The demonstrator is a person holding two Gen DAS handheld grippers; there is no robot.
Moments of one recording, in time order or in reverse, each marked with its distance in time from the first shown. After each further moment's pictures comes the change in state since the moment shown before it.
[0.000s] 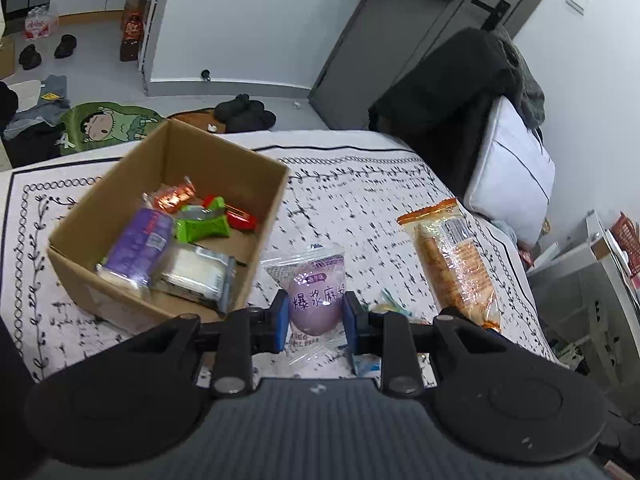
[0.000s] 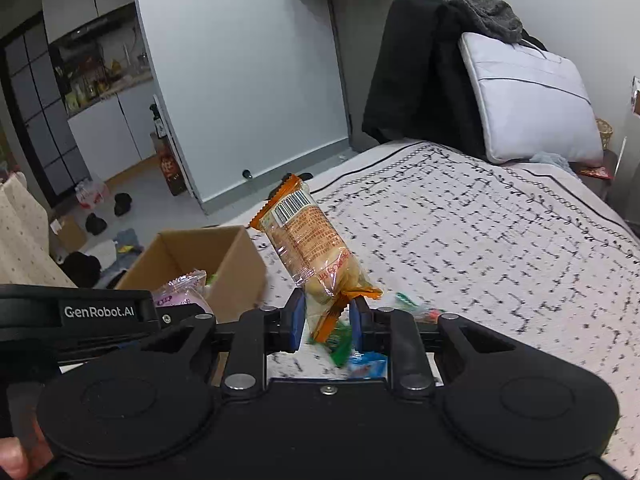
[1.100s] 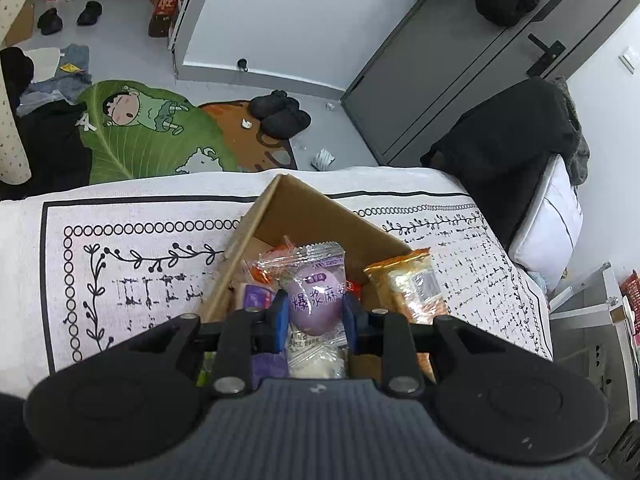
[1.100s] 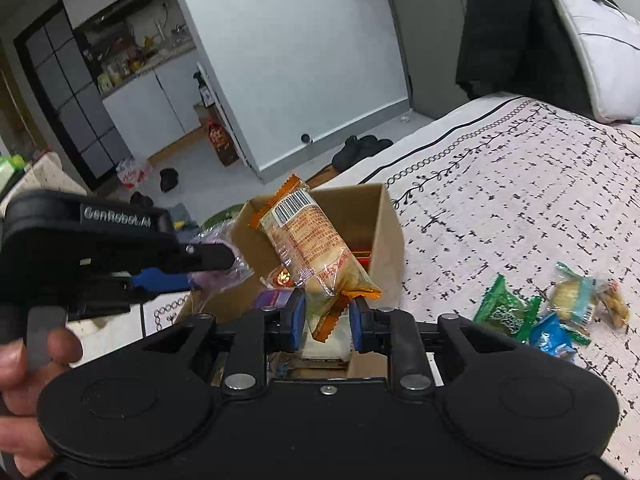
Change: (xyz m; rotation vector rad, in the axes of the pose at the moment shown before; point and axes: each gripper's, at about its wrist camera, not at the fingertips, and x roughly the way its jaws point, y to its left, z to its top) left arm 0.026 0.131 0.087 -0.112 0.052 -0.021; right arm 0.077 0.108 -0.010 0.019 0.111 0.136
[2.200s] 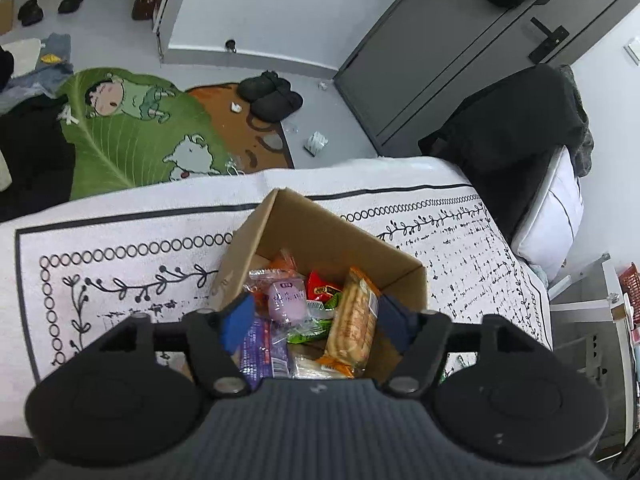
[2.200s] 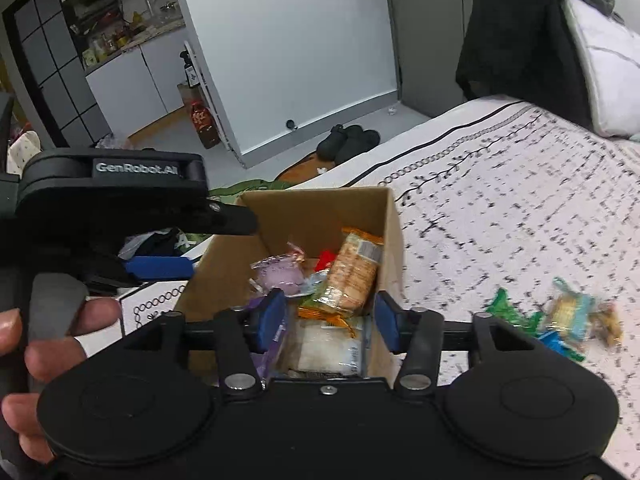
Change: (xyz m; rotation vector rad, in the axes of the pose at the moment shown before) left arm 0.029 0.007 0.032 0.020 0.067 -0.020; right arm 0.010 0.020 0.015 -0.044 0.039 -0.088
